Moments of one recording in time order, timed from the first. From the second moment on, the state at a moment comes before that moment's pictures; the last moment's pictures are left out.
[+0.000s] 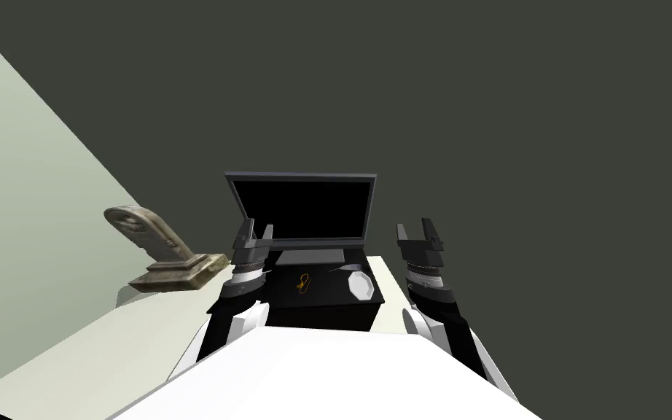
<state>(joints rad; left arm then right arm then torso) 0.48 -0.03 0.04 -2.30 -0.10 -0.57 0.09 0.47 -0.05 0.04 -2.35 0.04 -0.52 -0.16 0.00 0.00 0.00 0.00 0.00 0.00</state>
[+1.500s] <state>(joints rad) 0.51 0.28 -0.13 -2.02 -0.08 -0.63 0.14 0.47 -0.05 0.04 -2.35 0.04 -0.52 -0.16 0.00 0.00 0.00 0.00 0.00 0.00</state>
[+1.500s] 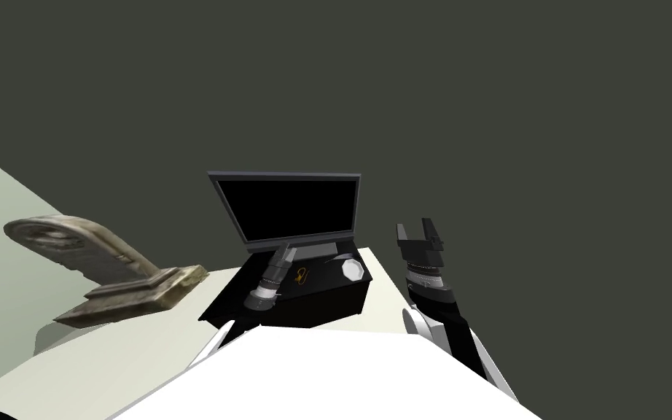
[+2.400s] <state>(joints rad) 0.49 0.43 -0.24 -1.75 -0.09 -0.66 0.21 0.47 -0.05 0.04 -2.35 0.04 -0.52 -0.16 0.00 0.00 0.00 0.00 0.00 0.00</state>
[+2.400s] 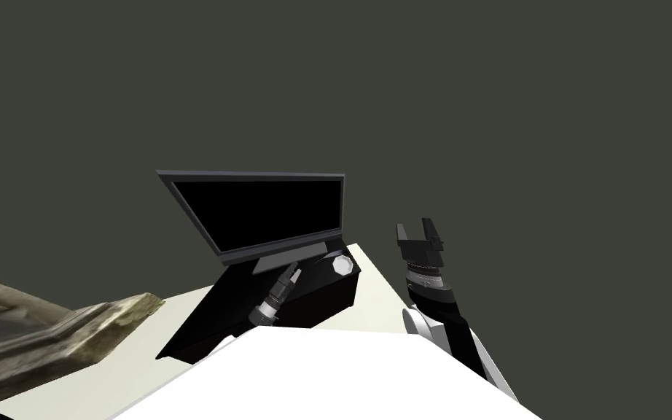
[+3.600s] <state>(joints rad) 0.47 0.57 -0.37 -1.44 -0.11 -0.69 0.29 0.47 -0.05 0.04 -2.35 0.04 -0.52 -0.16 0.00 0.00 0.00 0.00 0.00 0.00</state>
